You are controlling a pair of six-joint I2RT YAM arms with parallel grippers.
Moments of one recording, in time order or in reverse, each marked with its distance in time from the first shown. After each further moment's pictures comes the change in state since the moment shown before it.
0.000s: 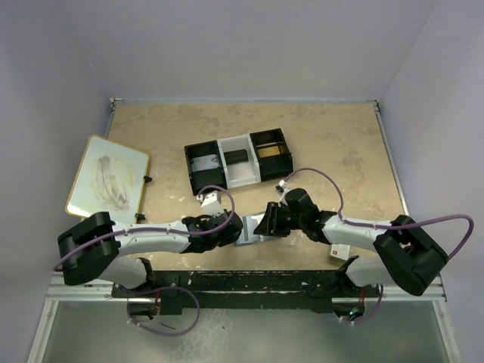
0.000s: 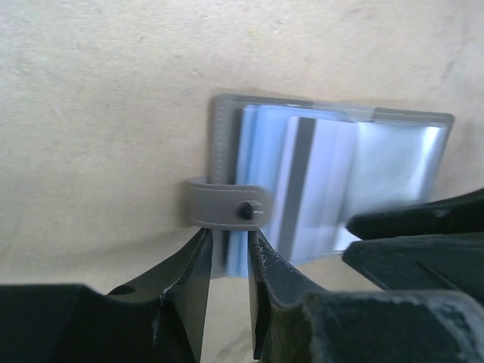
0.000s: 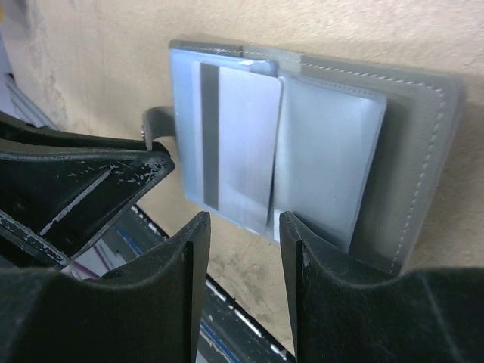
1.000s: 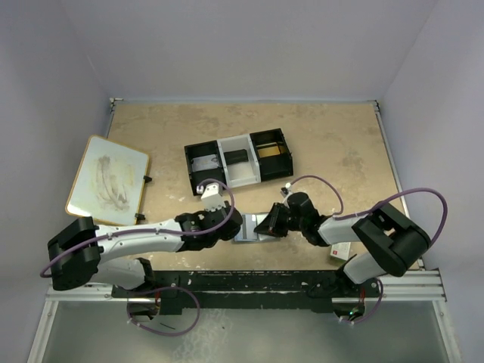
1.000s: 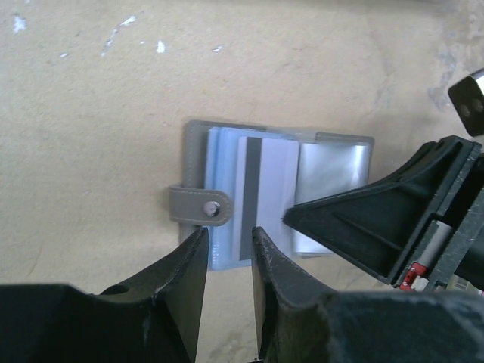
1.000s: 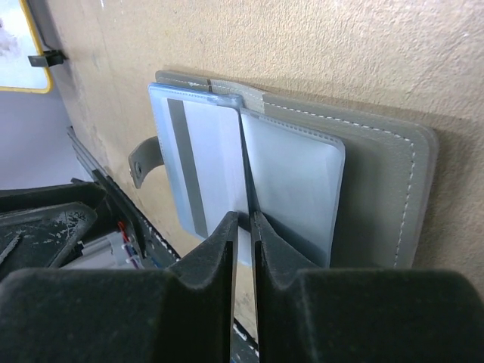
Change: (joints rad) left arm -0.011 -0.078 0.072 -0.111 -0.121 0.118; right arm -0.034 0.170 -0.089 0.323 0.006 0.211
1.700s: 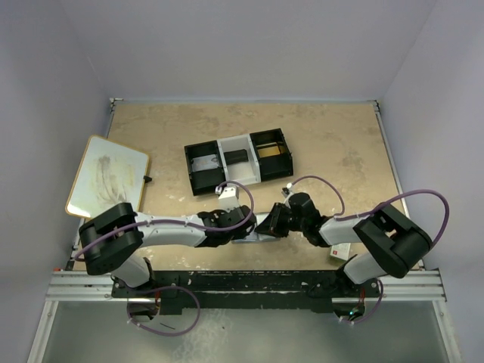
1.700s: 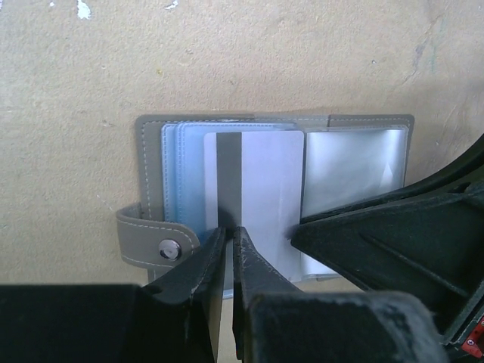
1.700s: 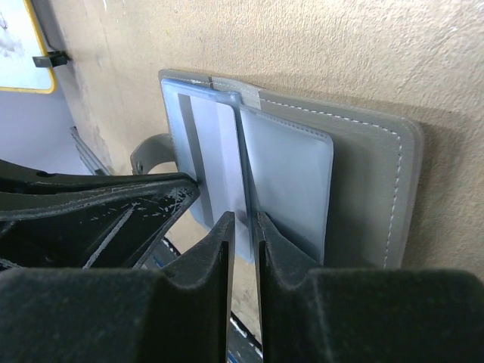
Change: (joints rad) left arm 0.016 0.260 0.056 0.171 0.099 0.104; right arm -0.013 -0.013 -0.014 0.009 -0.007 0.004
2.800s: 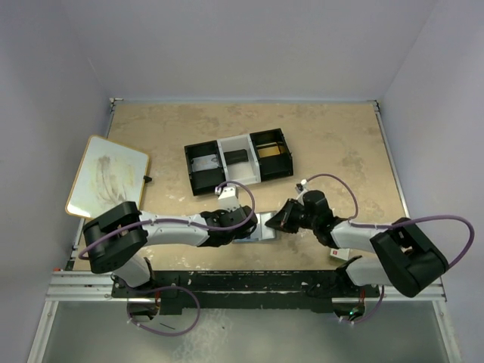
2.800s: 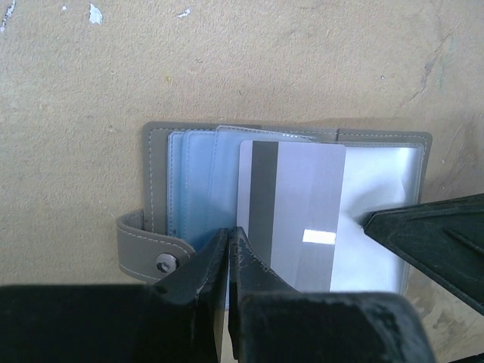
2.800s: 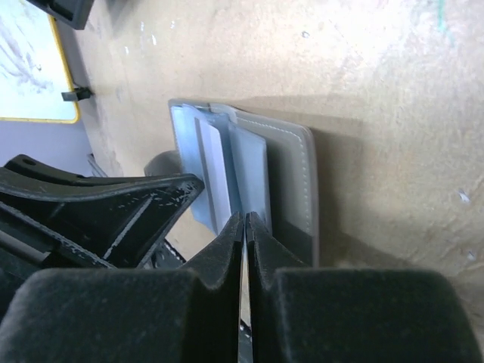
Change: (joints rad) left arm -0.001 0.023 0.007 -0.011 -0.035 -0.041; right arm -0.119 -0.154 -0.043 -0.069 -0.027 -0.031
